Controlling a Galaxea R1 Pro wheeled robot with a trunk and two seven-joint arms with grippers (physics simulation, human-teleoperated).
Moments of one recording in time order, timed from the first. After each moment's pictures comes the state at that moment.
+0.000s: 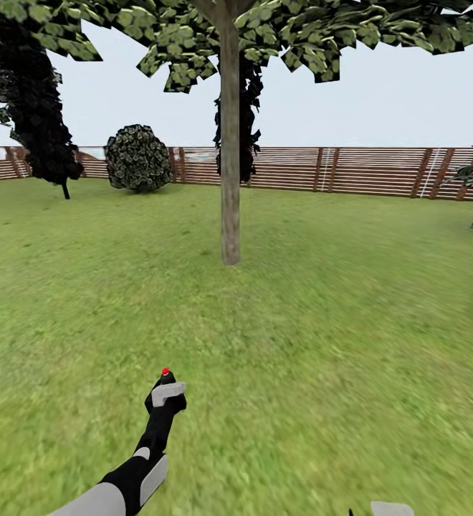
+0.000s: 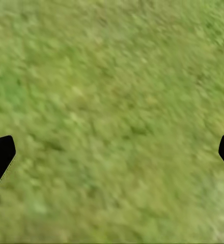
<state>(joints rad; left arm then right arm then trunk) -0.61 -0.08 -0.16 -0.23 0.27 -0.72 0.02 -0.33 -0.11 0.26 -0.17 -0.27 -0.34 -0.19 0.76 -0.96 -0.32</state>
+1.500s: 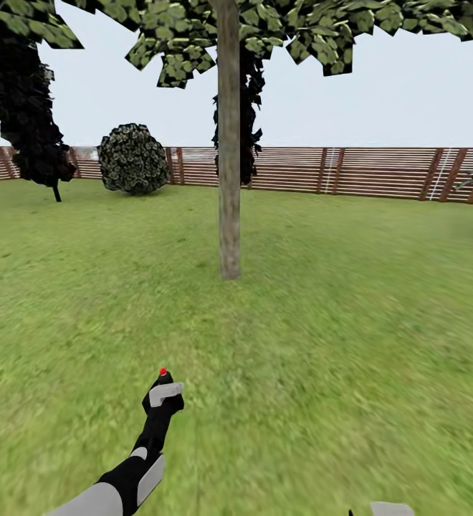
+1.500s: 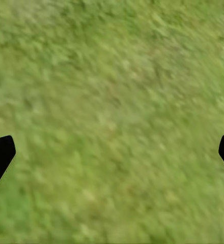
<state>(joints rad) -0.61 -0.07 -0.16 -0.23 0.27 -0.71 0.02 -0.33 -0.11 0.27 -0.17 -0.27 -0.34 -0.19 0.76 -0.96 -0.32</state>
